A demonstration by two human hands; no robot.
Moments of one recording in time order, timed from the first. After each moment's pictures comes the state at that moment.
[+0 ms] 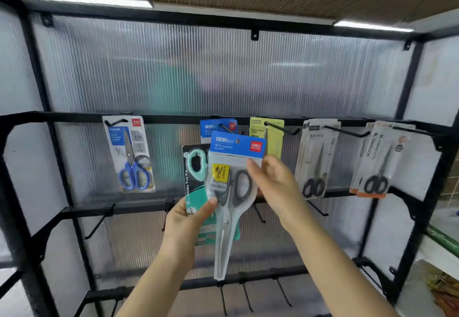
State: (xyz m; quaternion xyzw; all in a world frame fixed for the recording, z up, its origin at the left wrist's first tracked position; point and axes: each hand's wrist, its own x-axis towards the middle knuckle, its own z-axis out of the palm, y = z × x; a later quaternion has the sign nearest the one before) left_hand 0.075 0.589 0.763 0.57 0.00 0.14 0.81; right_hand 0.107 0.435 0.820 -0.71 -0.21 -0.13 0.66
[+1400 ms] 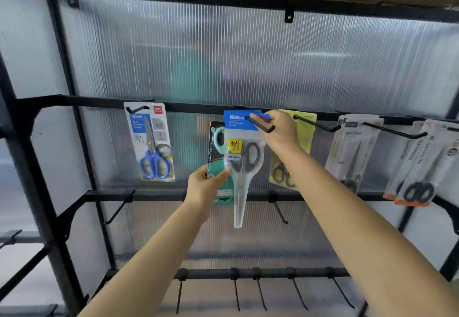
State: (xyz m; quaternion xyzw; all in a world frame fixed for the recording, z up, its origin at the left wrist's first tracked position) left_hand 0.150 0.612 0.779 0.63 0.08 0.16 0.75; right_hand 0.233 0.478 0.867 -0.85 -0.16 -0.27 0.43
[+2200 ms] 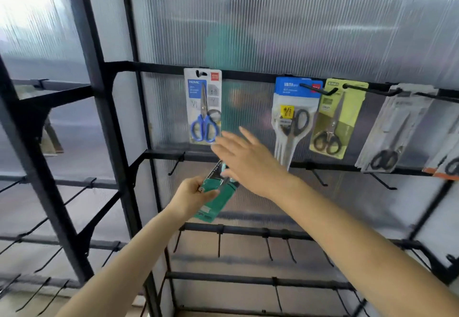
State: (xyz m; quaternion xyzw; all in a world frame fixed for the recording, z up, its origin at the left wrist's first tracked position) left_hand 0.046 0.726 0.708 0.82 0.07 0.10 0.56; right_hand 0.107 0.578 0.774 -0.81 -0.49 -0.31 -0.06
